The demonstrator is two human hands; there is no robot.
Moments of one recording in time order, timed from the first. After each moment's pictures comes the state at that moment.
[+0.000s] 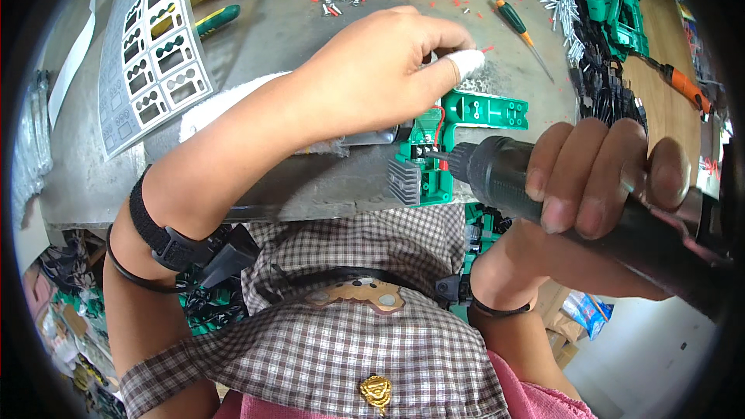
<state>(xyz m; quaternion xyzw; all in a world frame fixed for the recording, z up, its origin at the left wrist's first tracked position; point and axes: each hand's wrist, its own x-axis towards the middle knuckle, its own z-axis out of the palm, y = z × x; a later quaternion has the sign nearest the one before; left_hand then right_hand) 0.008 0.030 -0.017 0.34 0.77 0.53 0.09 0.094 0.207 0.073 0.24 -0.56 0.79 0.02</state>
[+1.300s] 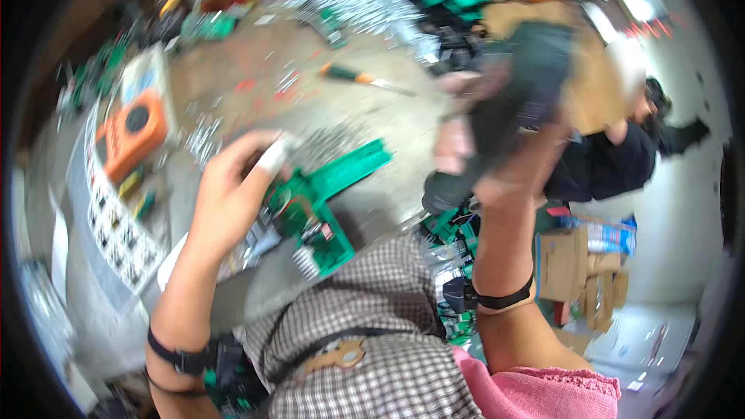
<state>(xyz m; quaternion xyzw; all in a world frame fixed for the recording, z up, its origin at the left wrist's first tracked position) 0.006 0.022 -0.017 0.20 0.71 0.64 0.23 0.104 0.289 0.082 -0.01 -0.51 0.86 0.06</state>
